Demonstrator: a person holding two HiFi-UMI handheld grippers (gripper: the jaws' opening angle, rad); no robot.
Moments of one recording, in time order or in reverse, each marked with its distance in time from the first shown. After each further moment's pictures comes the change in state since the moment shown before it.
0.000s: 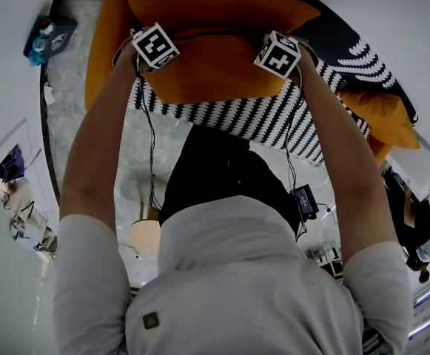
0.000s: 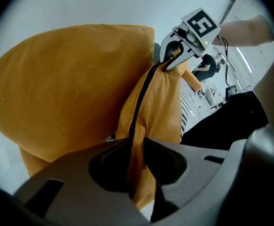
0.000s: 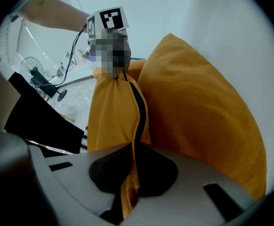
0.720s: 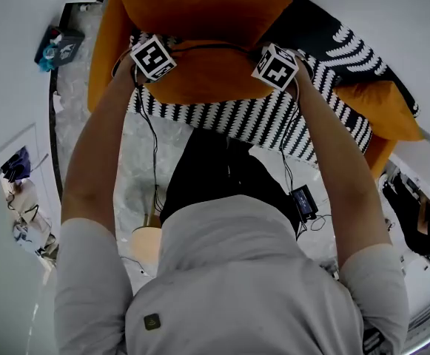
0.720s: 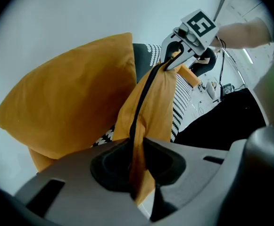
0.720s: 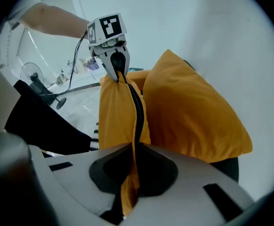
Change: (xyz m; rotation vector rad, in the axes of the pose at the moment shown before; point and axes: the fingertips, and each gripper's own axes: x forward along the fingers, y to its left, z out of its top) left arm -0.032 -0.080 0.018 0.056 0.025 0.061; right arm -0.055 0.062 -0.039 0.051 -0.118 -0.044
